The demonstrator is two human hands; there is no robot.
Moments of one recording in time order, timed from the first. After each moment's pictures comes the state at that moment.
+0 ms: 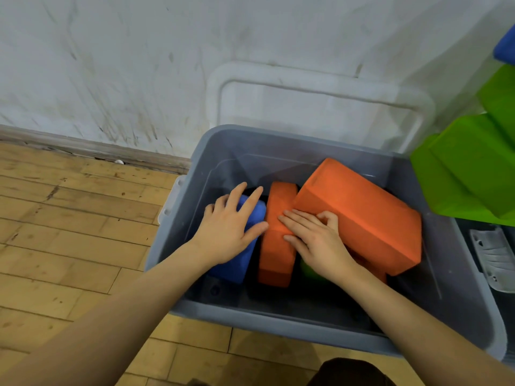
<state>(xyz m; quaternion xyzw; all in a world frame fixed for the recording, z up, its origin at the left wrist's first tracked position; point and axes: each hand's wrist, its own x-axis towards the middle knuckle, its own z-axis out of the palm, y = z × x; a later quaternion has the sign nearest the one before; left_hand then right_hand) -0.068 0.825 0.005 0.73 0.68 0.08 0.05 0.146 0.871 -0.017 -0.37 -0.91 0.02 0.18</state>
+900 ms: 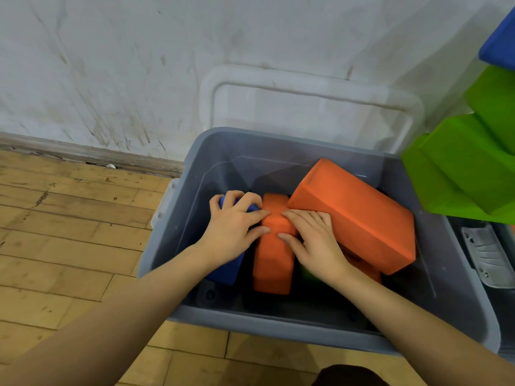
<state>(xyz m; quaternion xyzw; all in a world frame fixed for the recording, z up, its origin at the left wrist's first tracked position) -0.060 0.838 -0.007 0.78 0.57 0.25 -0.02 0.139 0.866 -0.006 -0.41 -0.88 0.08 0.23</state>
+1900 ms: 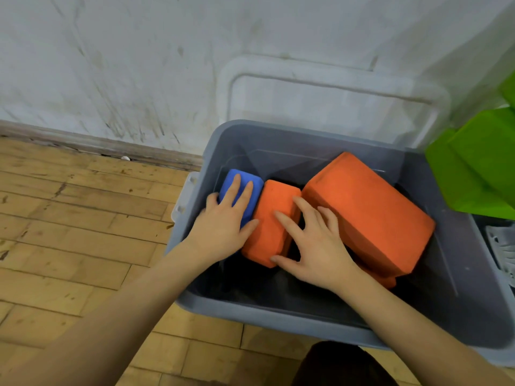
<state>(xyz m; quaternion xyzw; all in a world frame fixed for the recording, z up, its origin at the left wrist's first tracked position) -0.090 0.812 0.017 0.69 0.71 0.04 0.10 0.117 0.843 0.001 -0.41 -0.91 0.00 0.10</state>
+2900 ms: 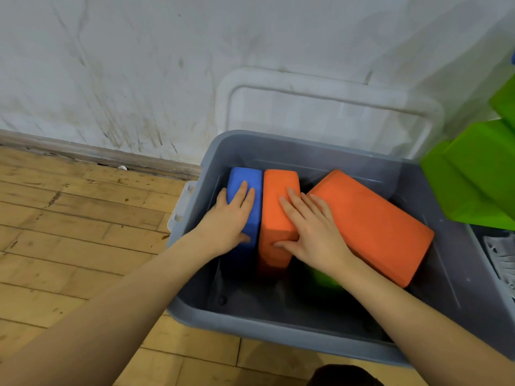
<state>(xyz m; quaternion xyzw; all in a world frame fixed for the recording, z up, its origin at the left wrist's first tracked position) -0.093 0.843 0.012 0.74 0.67 -0.06 0.10 0.106 0.884 -0.004 -0.39 -0.91 -0.05 0.16</state>
